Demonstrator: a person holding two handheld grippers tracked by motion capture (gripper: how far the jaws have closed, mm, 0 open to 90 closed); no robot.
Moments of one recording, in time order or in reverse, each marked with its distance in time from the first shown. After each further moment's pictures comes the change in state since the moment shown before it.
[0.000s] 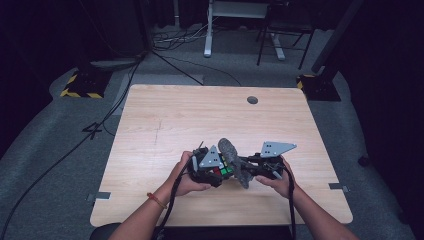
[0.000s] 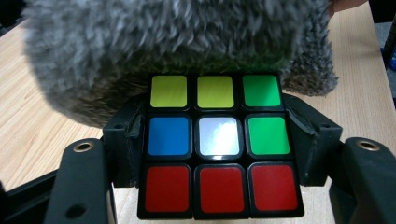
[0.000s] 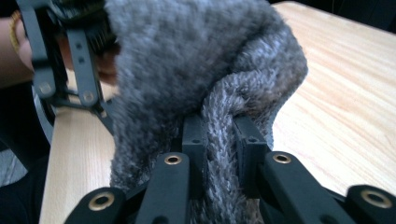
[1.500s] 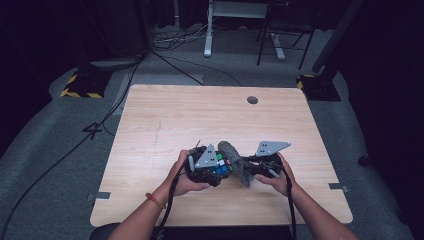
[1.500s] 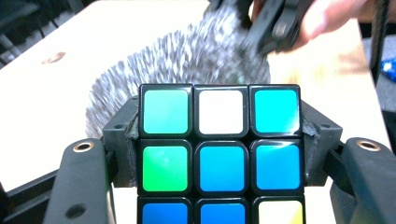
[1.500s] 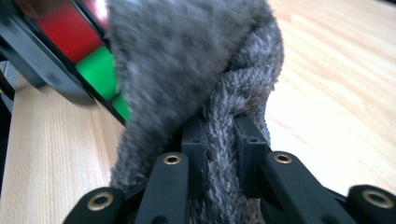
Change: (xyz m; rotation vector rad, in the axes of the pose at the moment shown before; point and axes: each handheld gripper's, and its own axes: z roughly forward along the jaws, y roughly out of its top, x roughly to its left) left arm -0.001 0.004 -0.016 -0.092 0.017 0.030; right arm -0.009 -0.008 0.010 0.129 -0.053 0.008
